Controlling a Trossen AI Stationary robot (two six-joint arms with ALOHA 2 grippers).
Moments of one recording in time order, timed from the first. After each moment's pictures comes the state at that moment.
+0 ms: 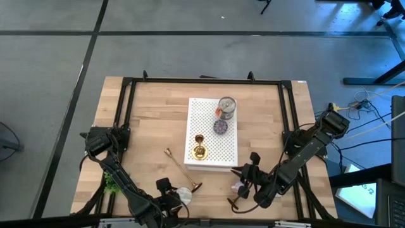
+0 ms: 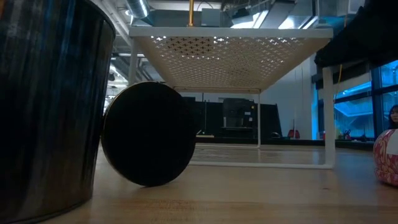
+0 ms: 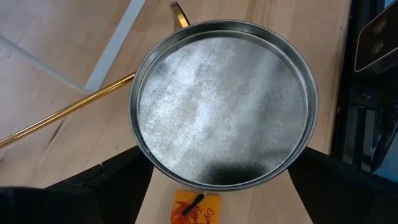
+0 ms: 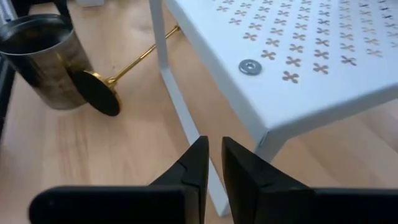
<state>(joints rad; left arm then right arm) -0.90 2.04 1.49 -0.78 -0.66 -1.13 0.85 1.64 0.91 -0.32 0.94 0.99</state>
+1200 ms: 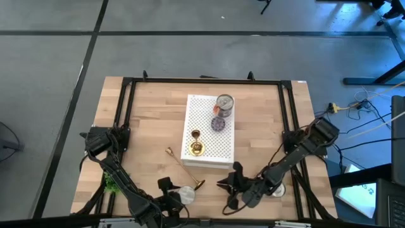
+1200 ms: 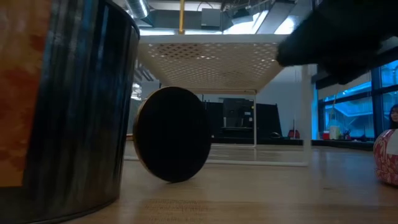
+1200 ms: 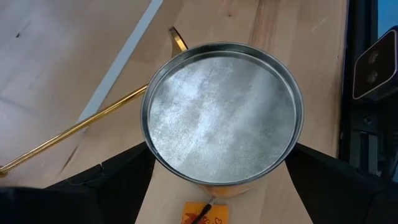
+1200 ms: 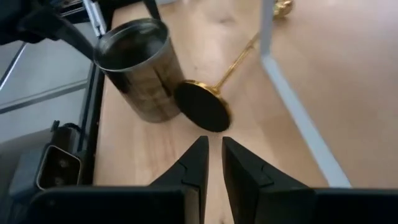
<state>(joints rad) -0.90 2.04 1.49 -0.75 -0.76 -1.08 0.77 1.81 0.97 0.12 0.68 0.78</state>
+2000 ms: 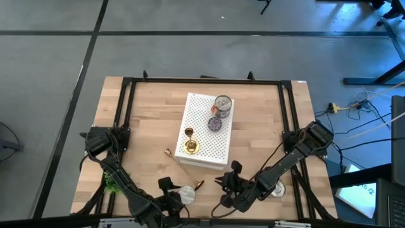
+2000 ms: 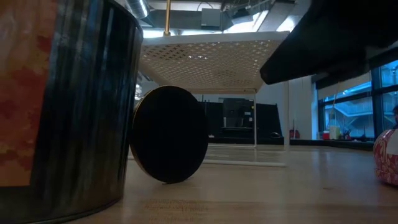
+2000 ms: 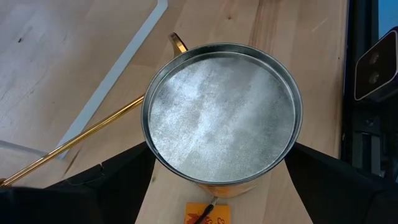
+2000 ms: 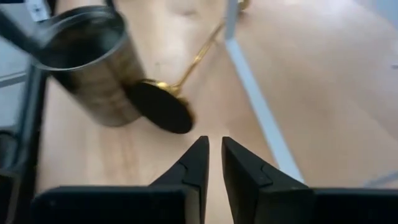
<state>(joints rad) -0.90 2.04 1.49 -0.75 -0.77 -1.07 0.75 1.90 1.13 -0.15 0.76 0.86</state>
